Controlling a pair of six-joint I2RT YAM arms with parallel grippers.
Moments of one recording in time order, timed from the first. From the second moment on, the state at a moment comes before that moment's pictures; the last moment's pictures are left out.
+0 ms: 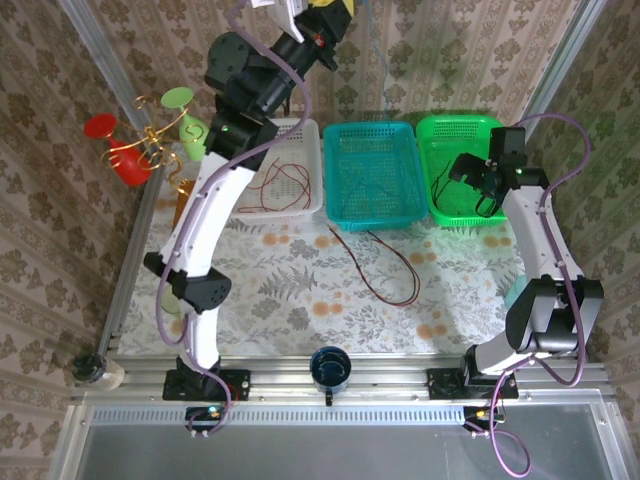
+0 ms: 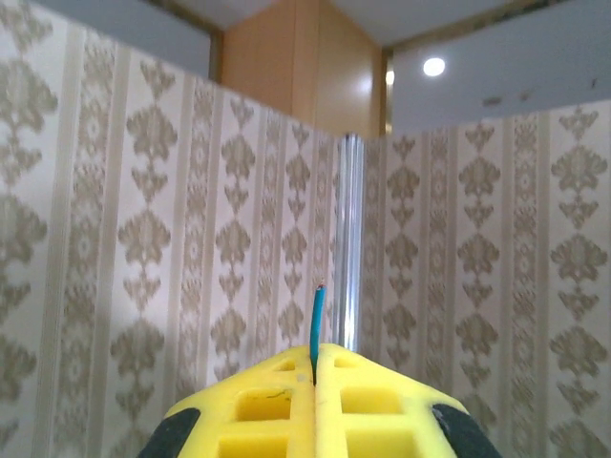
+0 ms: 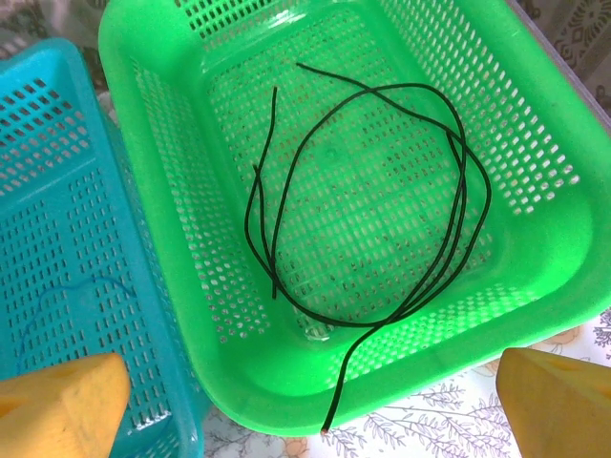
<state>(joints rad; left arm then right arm) -0.68 1.99 2.61 0.00 0.24 -0.18 -0.12 1.51 1.41 -0.72 0.10 0.39</state>
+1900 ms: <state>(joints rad) -0.74 2.33 2.38 -0.55 0.22 -0.31 -0.14 1.67 1.39 -0.87 0.01 0.37</state>
